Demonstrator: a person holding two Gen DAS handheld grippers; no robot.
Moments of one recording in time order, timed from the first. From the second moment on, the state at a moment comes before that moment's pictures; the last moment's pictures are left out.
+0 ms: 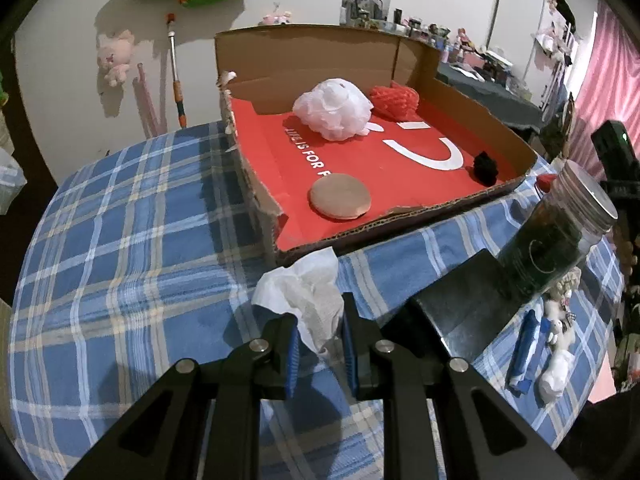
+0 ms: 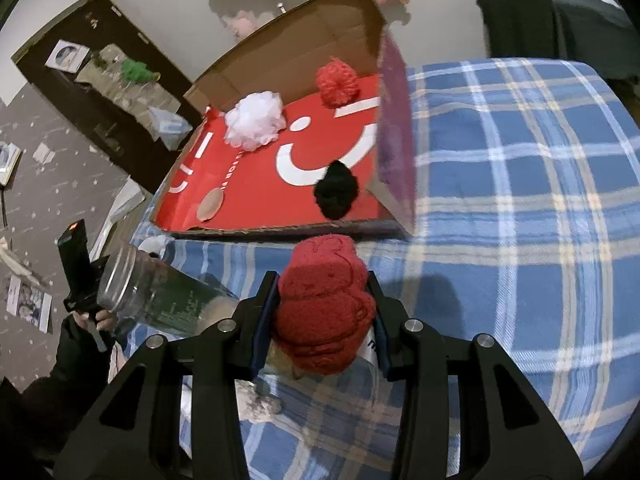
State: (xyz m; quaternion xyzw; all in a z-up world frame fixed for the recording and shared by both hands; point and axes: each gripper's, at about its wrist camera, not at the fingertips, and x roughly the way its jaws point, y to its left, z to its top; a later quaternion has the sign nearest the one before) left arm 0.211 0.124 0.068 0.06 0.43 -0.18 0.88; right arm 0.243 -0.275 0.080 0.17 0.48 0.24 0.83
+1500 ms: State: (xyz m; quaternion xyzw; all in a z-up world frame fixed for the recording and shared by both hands) left arm 0.331 0.013 0.101 0.05 0.47 -0.21 0.86; right arm 0.375 -0.164 0.116 0.00 0.46 0.17 0.87
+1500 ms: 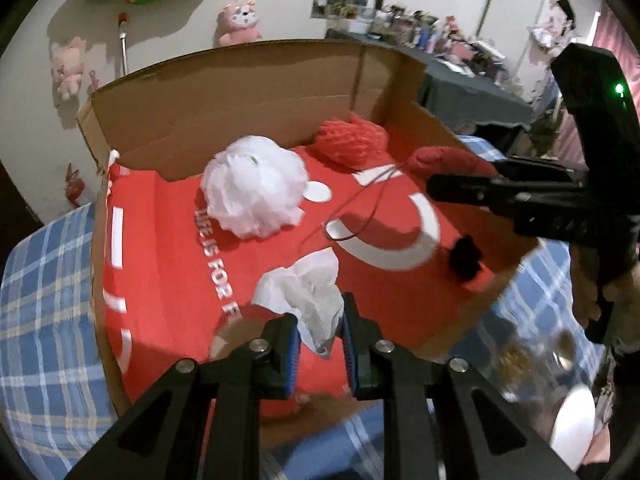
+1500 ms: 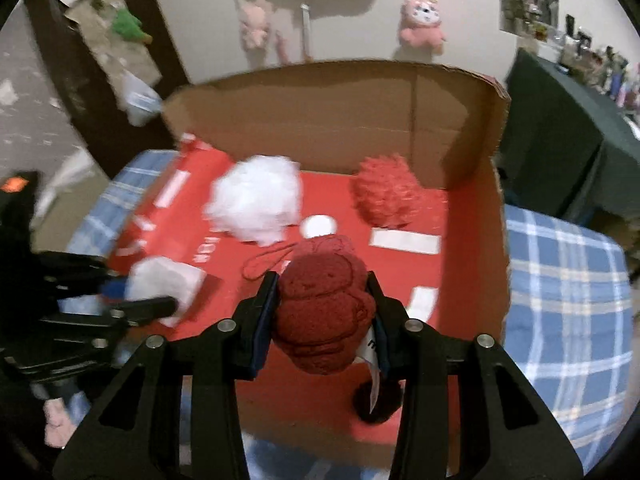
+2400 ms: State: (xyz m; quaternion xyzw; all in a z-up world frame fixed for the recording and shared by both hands) left arm 0.413 0.034 0.054 0.10 0.54 -0.08 0.83; right arm 0.445 -0.152 0.048 -0.13 0.54 0.08 0.83
